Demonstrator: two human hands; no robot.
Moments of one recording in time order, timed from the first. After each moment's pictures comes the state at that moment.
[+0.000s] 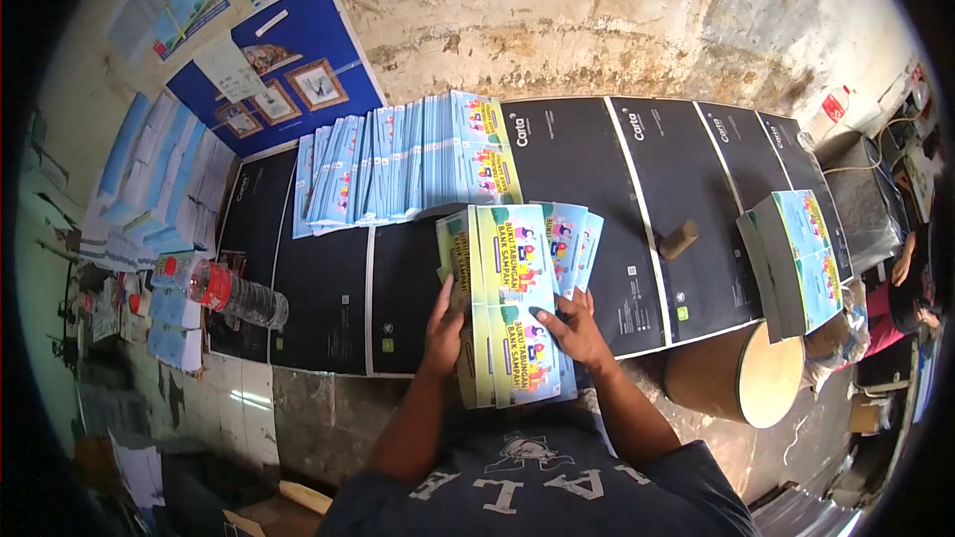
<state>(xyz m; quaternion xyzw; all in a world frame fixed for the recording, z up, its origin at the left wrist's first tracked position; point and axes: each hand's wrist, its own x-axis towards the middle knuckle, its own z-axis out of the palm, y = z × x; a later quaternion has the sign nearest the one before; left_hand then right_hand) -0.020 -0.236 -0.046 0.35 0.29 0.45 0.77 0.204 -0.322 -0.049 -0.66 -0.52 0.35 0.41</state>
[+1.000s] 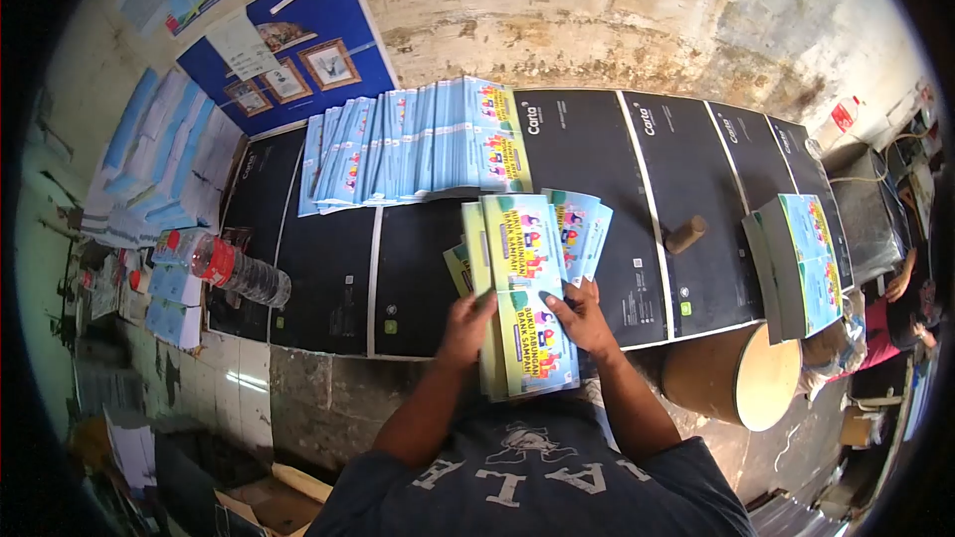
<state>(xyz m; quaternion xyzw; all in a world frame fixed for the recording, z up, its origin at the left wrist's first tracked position) -0.012 -0.249 -0.040 0.47 0.45 0.31 0.69 0.204 -0.318 -0.065 -0.67 -0.52 0.32 0.43</state>
